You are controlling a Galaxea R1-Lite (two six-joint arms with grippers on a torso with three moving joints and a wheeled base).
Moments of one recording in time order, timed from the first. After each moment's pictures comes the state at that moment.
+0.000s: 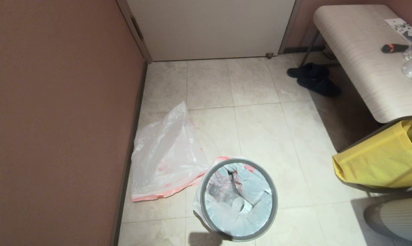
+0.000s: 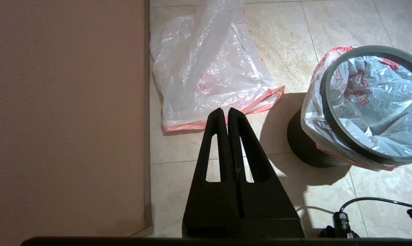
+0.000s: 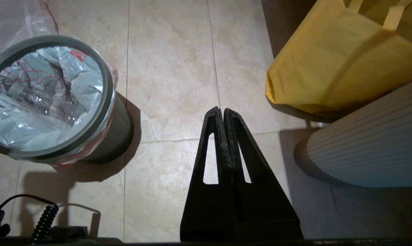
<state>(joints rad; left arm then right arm) 0.00 0.00 -0.01 0.02 0.00 -0.01 0.00 0.00 -0.03 0.01 -0.03 -0.03</state>
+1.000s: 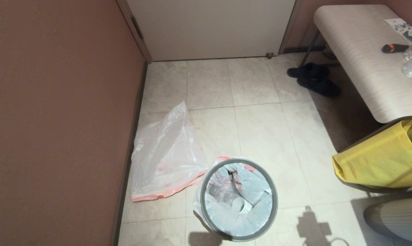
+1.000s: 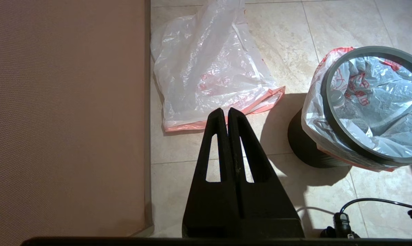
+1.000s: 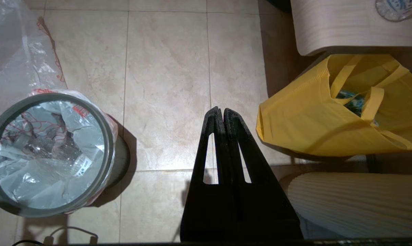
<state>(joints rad) 0.00 0.00 -0.01 0.02 0.00 -0.01 0.00 0.76 -0.65 -0.02 -0.02 -0.09</state>
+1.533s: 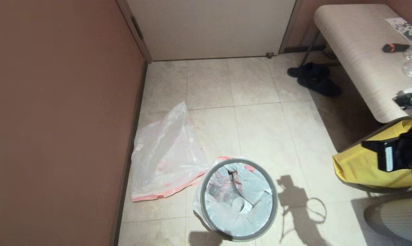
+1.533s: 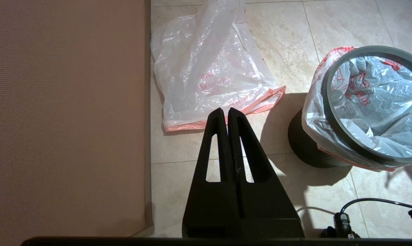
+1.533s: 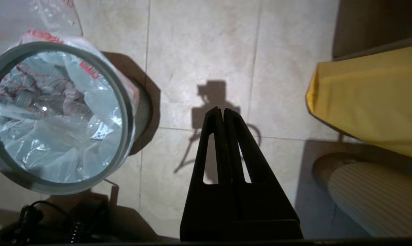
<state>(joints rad) 0.00 0.00 -0.01 0.02 0.00 -0.01 0.20 1.32 -0.86 -0.03 -0.09 -0.05</state>
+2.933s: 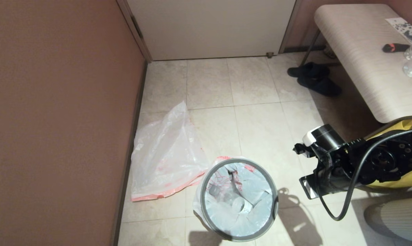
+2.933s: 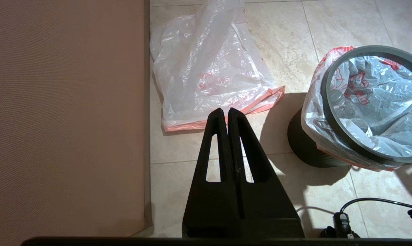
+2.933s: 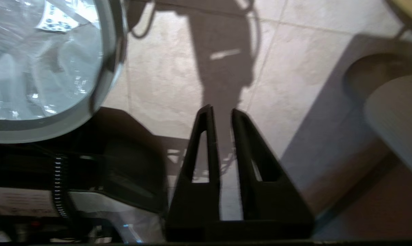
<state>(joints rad) 0.00 0.00 -0.01 0.02 0.00 -0.01 0.41 1.85 -1.10 0.31 -0.28 0.14</state>
